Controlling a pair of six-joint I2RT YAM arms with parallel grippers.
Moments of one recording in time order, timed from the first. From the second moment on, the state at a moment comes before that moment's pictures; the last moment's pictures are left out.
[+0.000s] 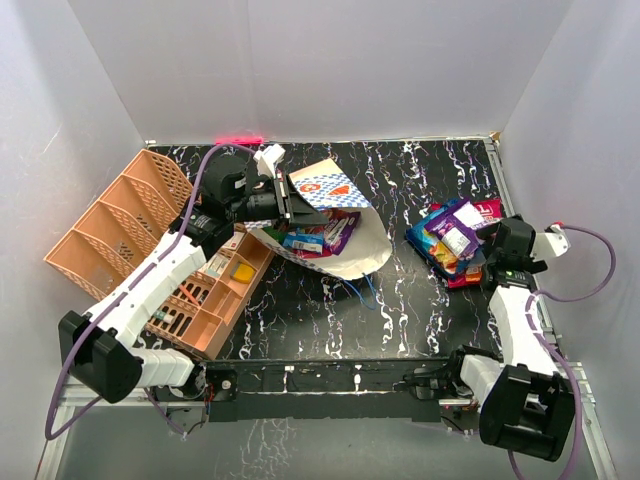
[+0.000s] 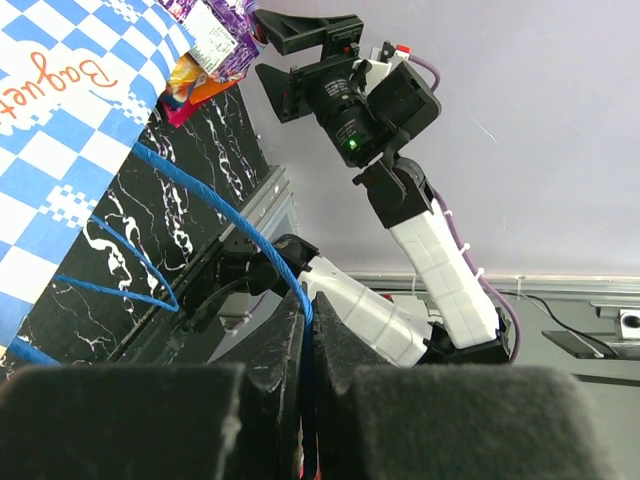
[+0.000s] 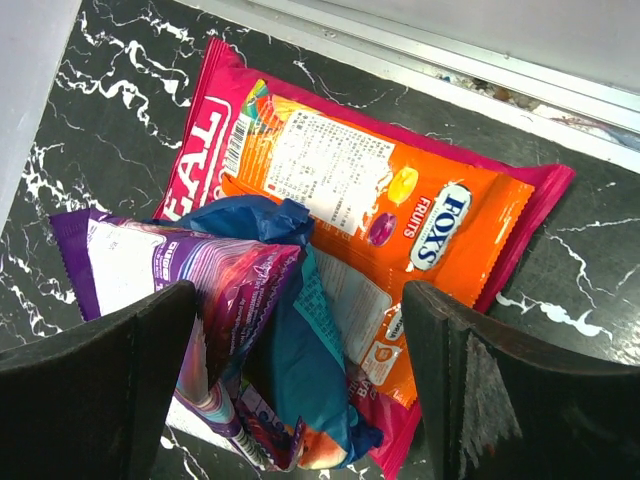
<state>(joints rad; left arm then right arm) -0.53 1.29 1.19 -0.21 0.75 -1.03 -0.28 0.97 0.57 -0.16 0.36 0.81</state>
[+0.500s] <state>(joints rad) -0.63 1.34 1.21 -0.19 0.77 -1.02 -0.26 0.88 0.83 -0.17 0.12 0.68</state>
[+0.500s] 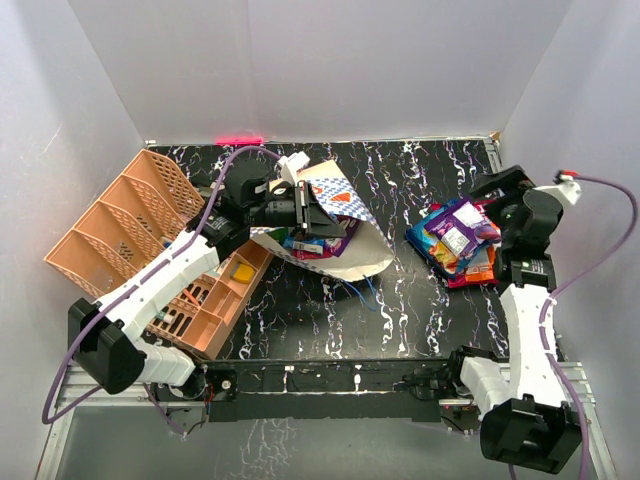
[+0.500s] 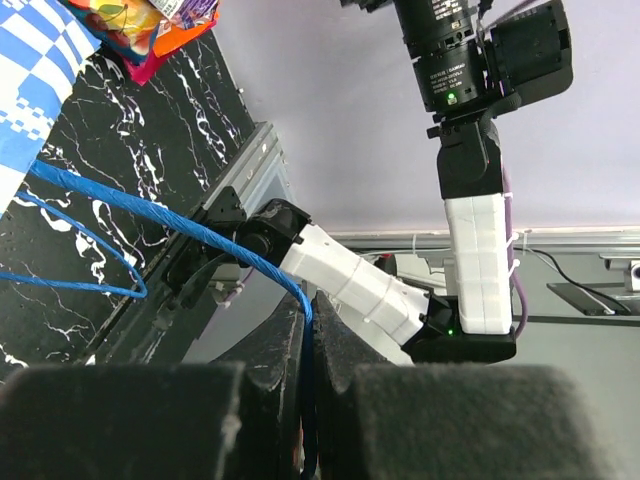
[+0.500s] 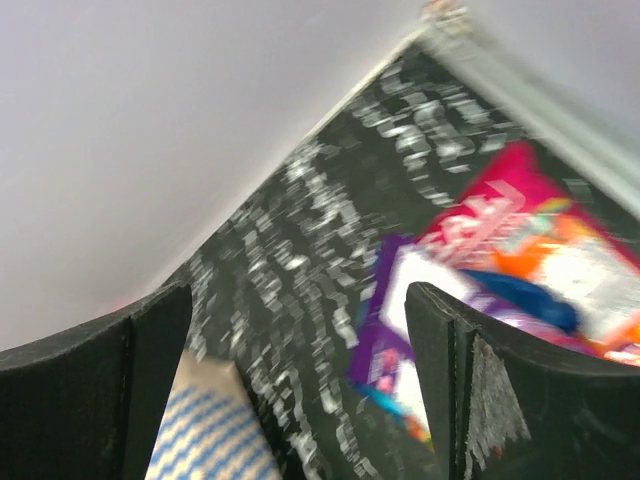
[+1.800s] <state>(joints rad) -0.86 1.31 1.14 0.11 0.33 -1.10 0.54 0.70 0.30 0.12 -0.47 0.80</state>
